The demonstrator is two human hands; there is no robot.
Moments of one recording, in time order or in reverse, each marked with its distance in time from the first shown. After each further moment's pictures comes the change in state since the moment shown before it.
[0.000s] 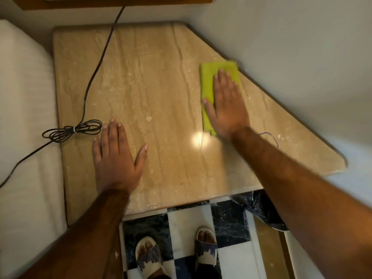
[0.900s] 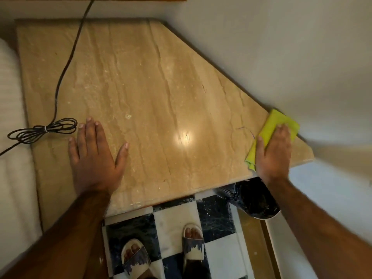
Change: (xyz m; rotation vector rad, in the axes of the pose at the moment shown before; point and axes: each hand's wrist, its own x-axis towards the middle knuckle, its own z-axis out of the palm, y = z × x) left_hand -0.001 0.002 0.000 -0.035 0.047 0.013; right_hand -0.165 0.107 -0.016 0.009 0.048 0.661
